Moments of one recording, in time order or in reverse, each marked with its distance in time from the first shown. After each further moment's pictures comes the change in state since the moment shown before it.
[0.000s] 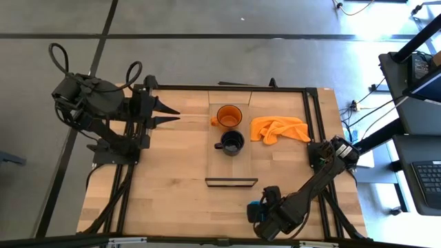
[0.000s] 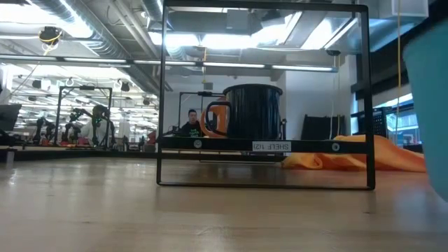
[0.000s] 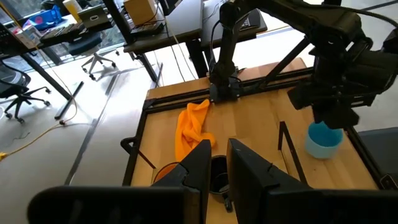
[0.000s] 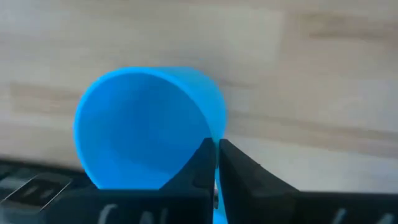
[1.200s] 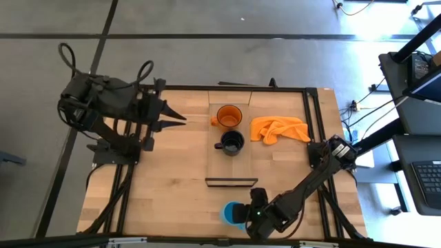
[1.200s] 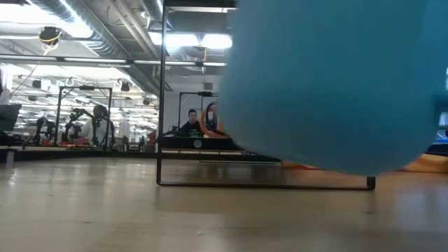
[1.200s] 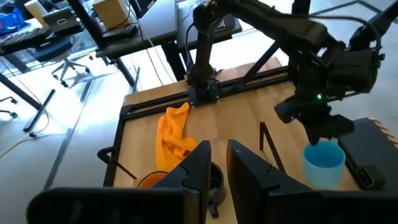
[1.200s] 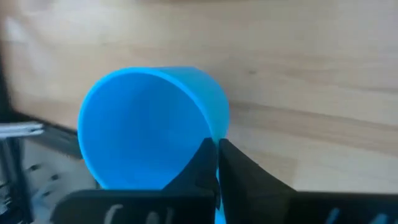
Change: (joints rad) left arm 0.056 0.030 0.001 0.028 0.157 0.054; right arm -0.041 0.014 -0.024 0.326 0.230 -0.019
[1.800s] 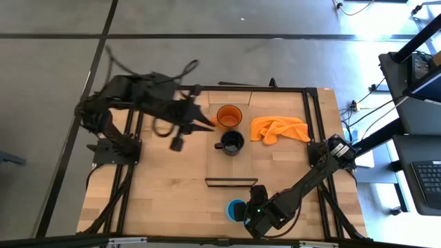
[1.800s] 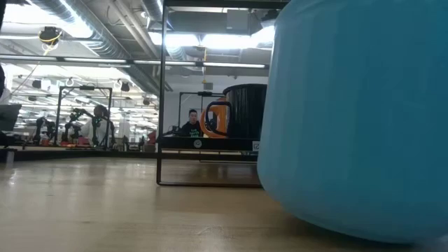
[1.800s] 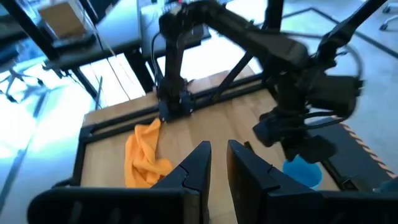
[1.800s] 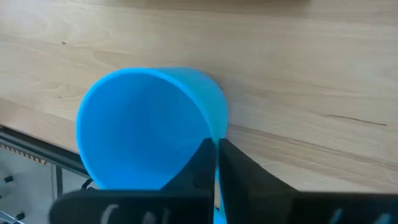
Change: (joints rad) left arm 0.183 0.147 -0.001 0.158 0.317 0.100; right arm -0.015 0.001 -0.058 -0.017 -0.047 -0.082
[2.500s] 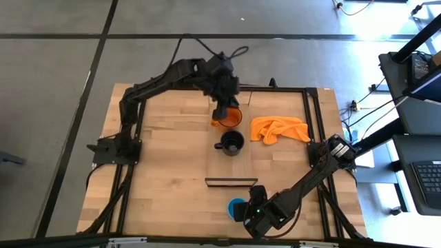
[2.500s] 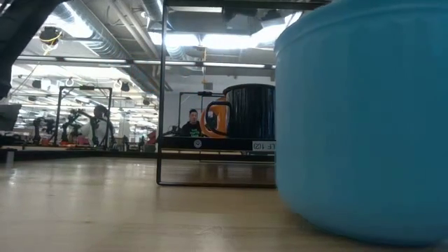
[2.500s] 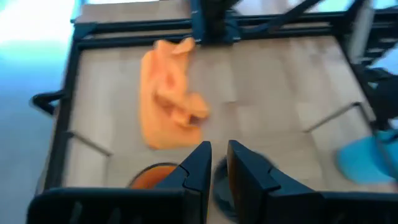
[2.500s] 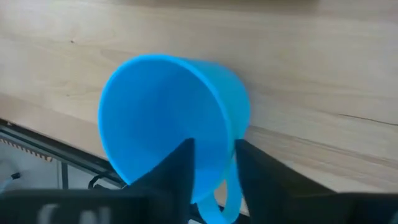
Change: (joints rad) left arm 0.393 0.332 -0.001 -0.002 0.279 0.055; right arm 0.000 0.000 0.000 0.020 0.009 -0.007
